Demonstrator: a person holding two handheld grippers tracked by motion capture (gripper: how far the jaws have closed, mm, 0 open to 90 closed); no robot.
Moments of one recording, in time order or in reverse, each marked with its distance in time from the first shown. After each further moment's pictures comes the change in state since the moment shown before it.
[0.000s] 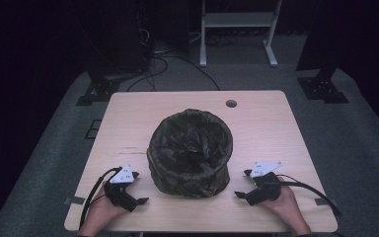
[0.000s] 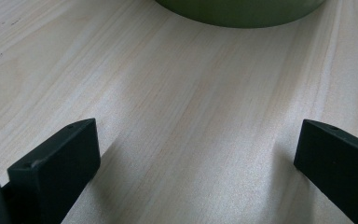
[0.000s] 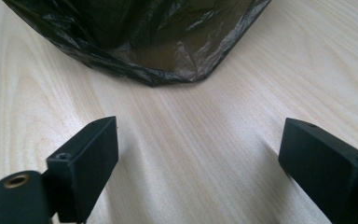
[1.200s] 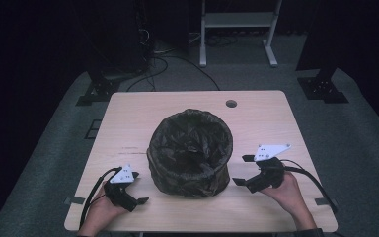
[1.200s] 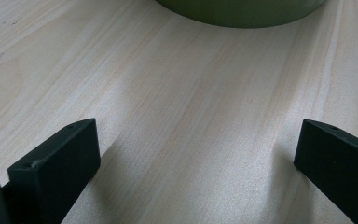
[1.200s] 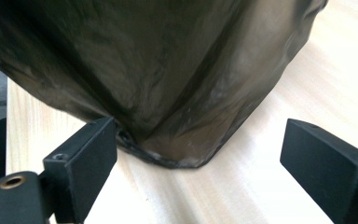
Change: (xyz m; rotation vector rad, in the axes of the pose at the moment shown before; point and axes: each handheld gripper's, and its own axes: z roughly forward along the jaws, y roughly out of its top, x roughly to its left) left arm 0.000 0.000 0.000 0.000 0.001 -0.002; right arm -0.003 0.057 -0.040 -0.104 0.061 0.009
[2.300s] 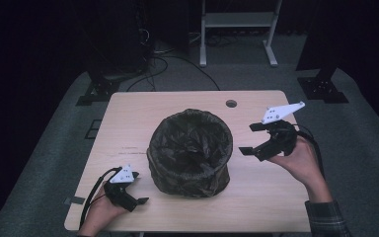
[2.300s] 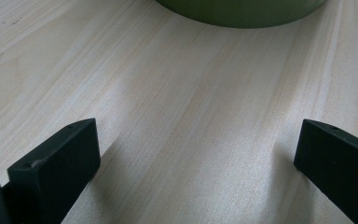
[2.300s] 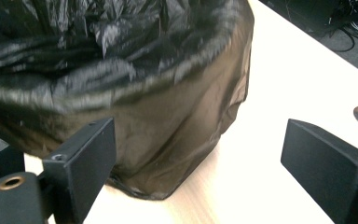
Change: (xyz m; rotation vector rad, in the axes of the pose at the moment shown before) left arm 0.000 0.000 0.000 0.001 0.000 0.001; right arm -0.022 0.095 -0.059 0.025 -0.040 -0.030
